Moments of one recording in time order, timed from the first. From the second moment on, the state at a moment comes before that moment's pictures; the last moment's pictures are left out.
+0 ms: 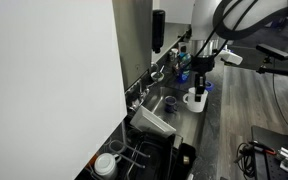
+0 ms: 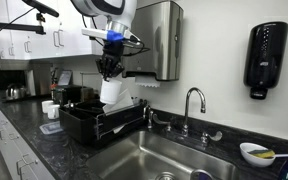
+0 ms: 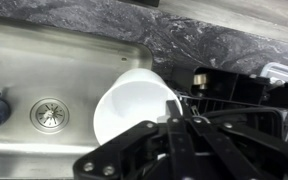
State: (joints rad) arm -0.03 0.02 0.02 -2.01 0.19 1.88 -0.33
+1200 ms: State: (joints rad) arm 0.03 0.21 0.10 -1.90 0.55 2.06 -0.34
